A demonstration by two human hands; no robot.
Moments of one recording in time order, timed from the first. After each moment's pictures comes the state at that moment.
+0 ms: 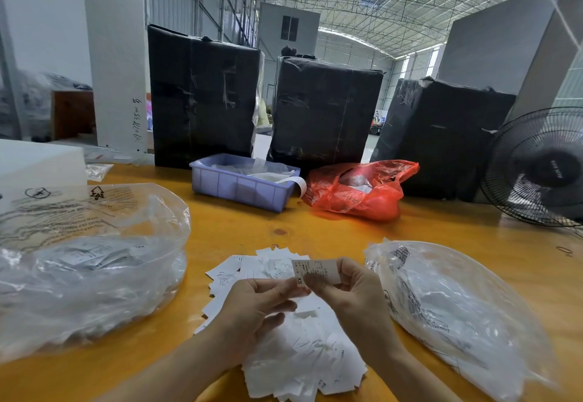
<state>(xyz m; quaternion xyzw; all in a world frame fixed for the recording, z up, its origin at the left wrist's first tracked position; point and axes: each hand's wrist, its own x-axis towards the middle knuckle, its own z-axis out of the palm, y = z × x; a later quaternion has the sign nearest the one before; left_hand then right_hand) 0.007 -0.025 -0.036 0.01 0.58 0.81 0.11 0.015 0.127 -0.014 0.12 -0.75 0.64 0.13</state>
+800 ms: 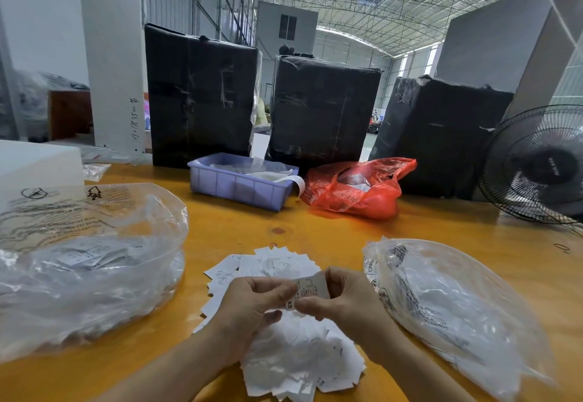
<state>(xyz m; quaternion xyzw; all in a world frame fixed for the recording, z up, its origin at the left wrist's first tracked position) 0.007 -0.028 -0.038 0.02 0.59 0.80 0.08 0.011 0.135 -0.013 0.10 -0.81 0.58 -0.01</state>
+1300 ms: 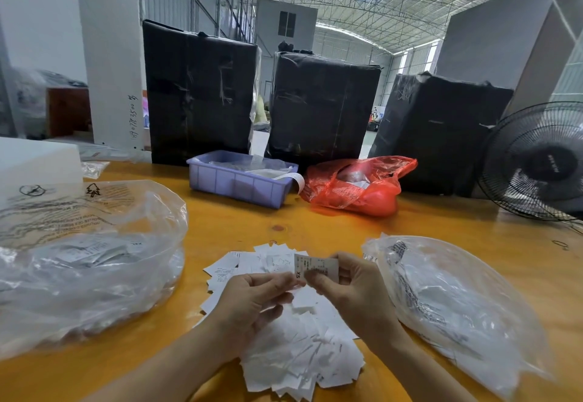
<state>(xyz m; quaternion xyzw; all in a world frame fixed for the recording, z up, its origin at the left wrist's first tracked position) 0.001 -0.027 -0.039 -0.01 0.55 0.83 0.11 0.011 0.134 -0.010 0.14 -0.81 0.53 0.18</state>
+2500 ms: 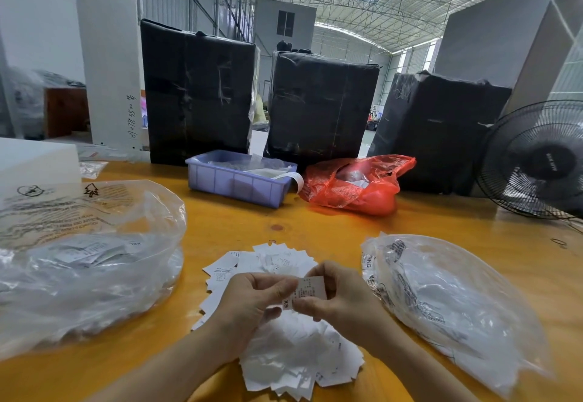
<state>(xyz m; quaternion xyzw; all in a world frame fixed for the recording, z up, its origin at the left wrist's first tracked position) 0.008 -0.027 -0.037 0.02 0.60 0.80 0.08 0.009 0.136 -0.014 0.14 -0.85 0.51 -0.01</state>
